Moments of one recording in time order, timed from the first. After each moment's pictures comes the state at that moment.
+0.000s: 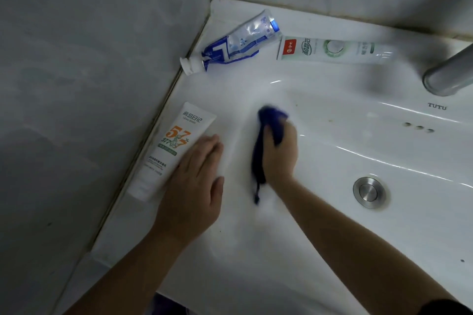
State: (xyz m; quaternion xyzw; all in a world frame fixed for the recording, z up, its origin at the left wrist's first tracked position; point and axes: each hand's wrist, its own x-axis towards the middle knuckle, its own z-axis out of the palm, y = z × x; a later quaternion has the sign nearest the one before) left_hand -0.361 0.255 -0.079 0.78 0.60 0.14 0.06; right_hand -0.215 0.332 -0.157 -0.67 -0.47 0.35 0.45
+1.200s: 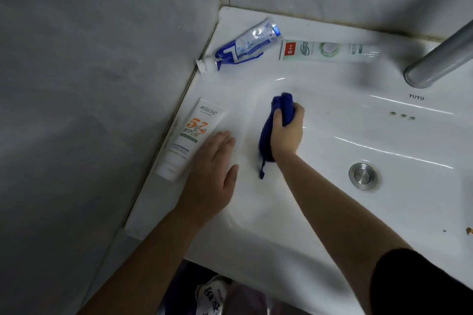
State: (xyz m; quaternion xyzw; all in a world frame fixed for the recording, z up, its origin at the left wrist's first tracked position) left_hand -0.363 0.244 -0.066 0.77 0.59 0.21 0.14; right_hand -0.219 0.343 -0.140 -0.72 -0.37 0.37 0.45
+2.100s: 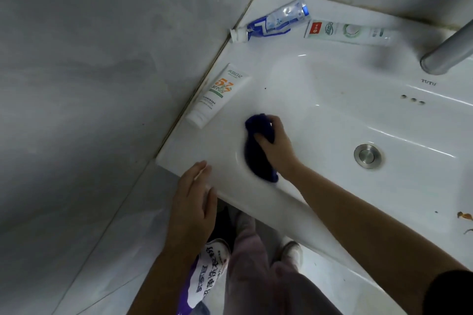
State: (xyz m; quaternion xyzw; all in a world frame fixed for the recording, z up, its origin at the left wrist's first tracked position) left_hand -0.372 0.091 -0.046 0.62 0.71 0.27 0.19; right_hand -0.224 0.238 -0.092 -0.54 -0.58 0.55 0.28
